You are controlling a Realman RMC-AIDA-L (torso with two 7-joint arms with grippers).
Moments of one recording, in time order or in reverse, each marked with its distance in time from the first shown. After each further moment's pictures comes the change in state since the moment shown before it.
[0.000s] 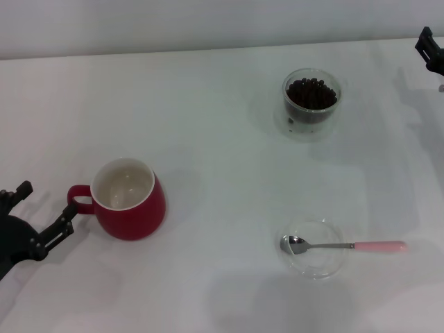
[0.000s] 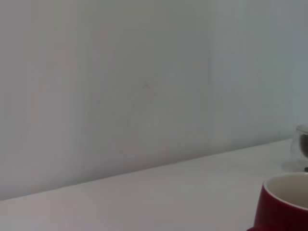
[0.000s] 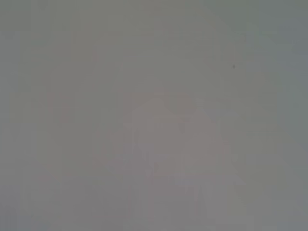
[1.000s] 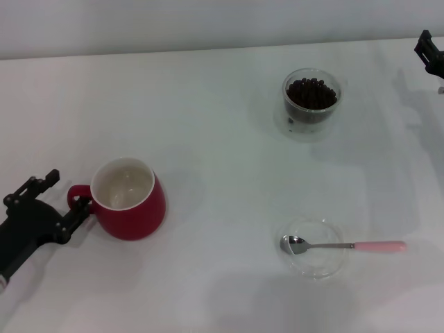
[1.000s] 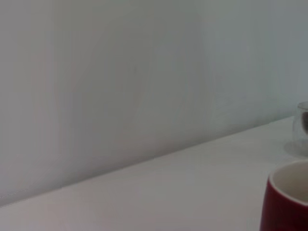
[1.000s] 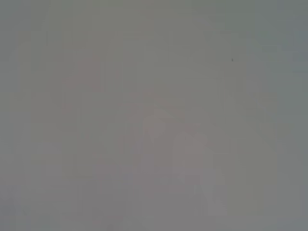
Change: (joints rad) left arm -0.048 -0.007 -0.007 0.088 -0.005 -0.145 0.131; right arm -0.001 0.000 0.000 0.002 0.000 0.012 0.004
